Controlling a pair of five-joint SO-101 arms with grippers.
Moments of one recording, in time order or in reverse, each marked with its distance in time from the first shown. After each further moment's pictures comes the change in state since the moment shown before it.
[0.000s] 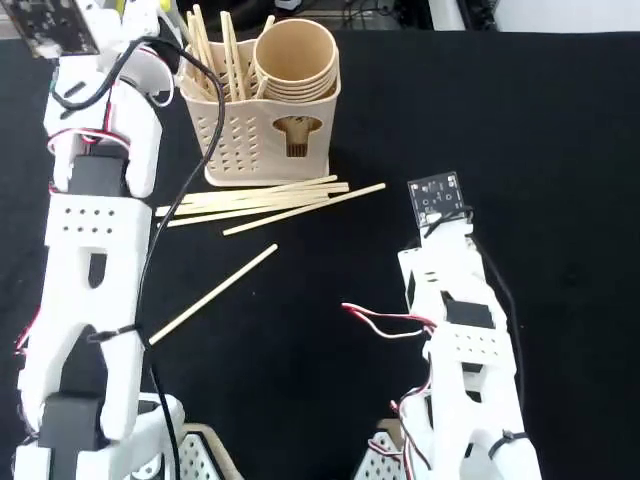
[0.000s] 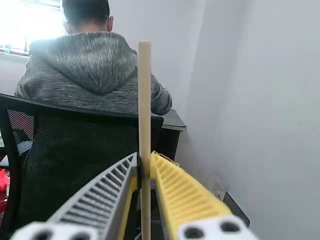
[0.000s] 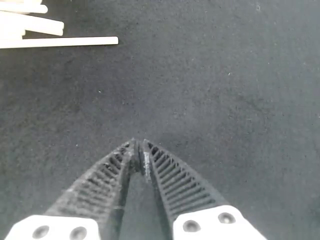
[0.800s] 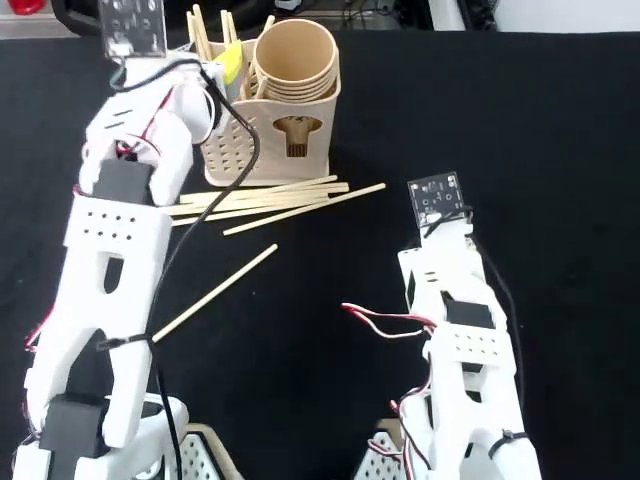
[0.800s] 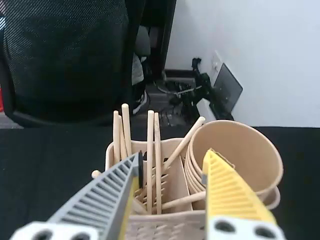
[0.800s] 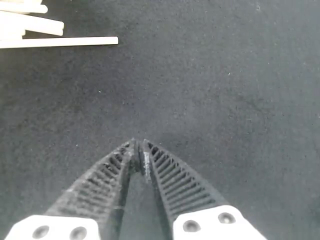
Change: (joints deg) left arm 5.3 -1.2 -4.0 35.9 -2.0; right arm 0.0 0.0 0.0 0.0 0.0
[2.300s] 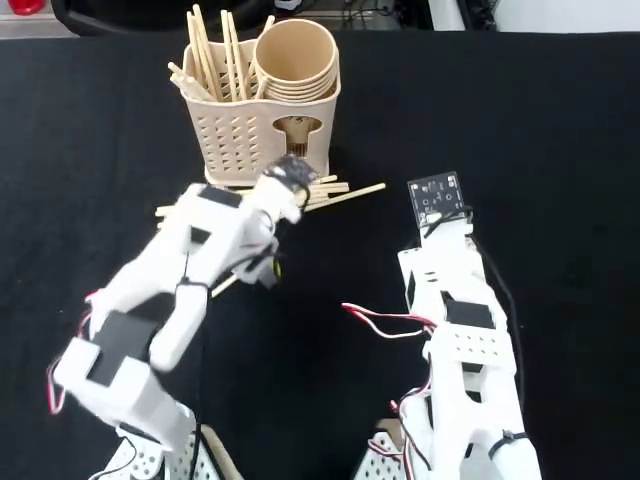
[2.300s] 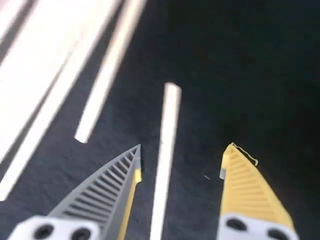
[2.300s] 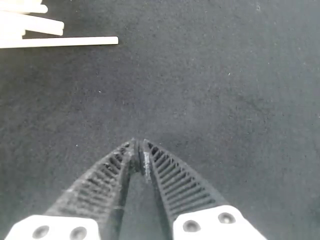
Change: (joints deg) left arm 9.9 26.5 17.8 18.4 -32.2; right arm 0.0 0.0 0.0 0.0 0.0
